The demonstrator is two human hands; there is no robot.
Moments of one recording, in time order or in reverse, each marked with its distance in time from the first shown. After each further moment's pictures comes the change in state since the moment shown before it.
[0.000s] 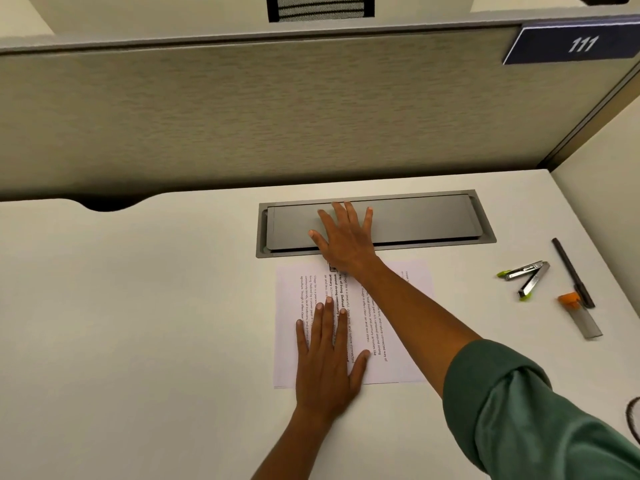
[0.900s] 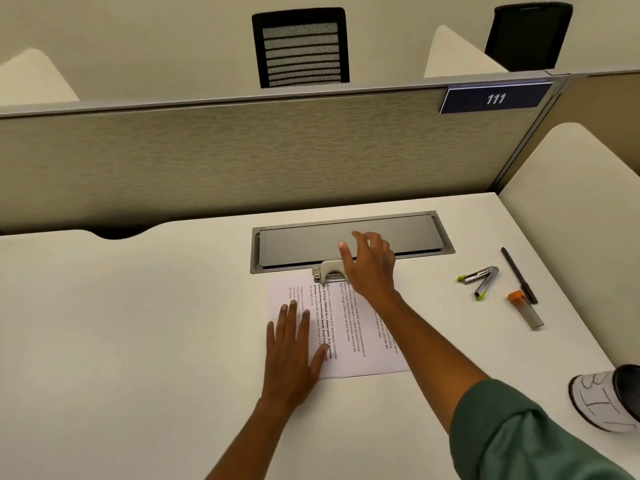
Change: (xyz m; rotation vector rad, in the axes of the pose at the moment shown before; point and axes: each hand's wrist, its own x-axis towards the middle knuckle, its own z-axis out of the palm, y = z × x) left_hand -0.008 -0.029 -0.048 -0.082 0.050 0.021; right_hand -0.087 0.034 -0.057 0.355 0.256 0.324
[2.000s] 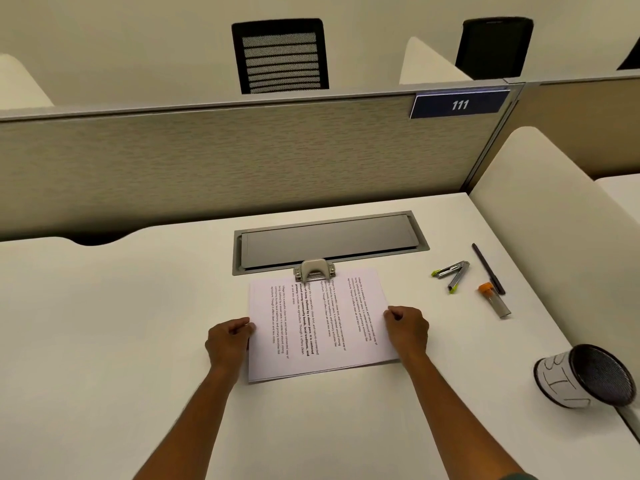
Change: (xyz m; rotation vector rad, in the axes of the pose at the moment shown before) left_hand 0.029 -0.055 -0.029 -0.859 0.157 -0.751; right_hand -0.107 0.098 -0.025 0.342 0.002 0.599
